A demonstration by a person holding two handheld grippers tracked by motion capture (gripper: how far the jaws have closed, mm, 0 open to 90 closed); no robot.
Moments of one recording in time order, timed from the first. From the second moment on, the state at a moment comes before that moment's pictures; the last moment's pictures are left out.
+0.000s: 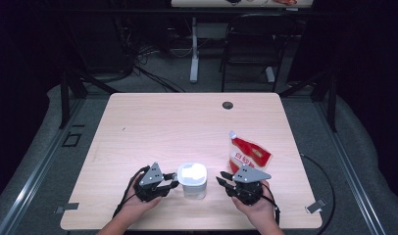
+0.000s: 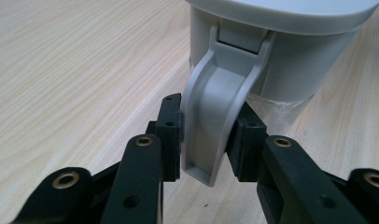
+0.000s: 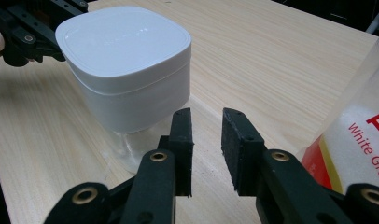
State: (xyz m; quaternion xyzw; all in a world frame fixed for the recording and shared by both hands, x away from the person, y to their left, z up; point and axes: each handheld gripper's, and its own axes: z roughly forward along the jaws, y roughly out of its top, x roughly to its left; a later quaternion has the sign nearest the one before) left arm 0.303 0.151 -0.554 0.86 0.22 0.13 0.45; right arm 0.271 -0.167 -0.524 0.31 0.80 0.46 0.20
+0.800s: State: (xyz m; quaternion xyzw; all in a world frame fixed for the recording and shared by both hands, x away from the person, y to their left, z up) left arm 0.296 0.160 -0.545 0.84 0.28 0.13 0.45; right arm 0.271 -0.167 -0.525 0.31 0.80 0.47 0.20
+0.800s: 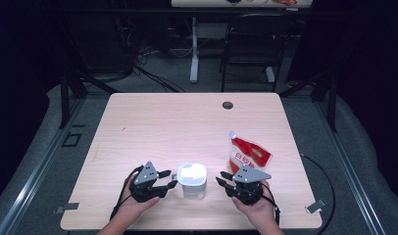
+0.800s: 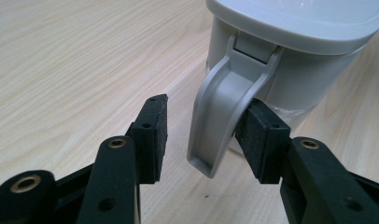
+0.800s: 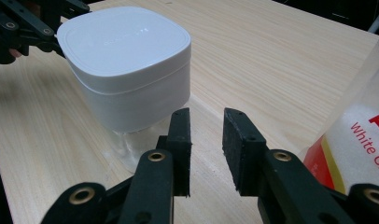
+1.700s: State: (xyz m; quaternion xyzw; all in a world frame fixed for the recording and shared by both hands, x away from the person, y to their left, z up) left arm 0.291 0.168 -0.523 0.82 0.28 0.14 0.49; right arm 0.272 -0.164 -0.522 0.31 0.80 0.48 0.19
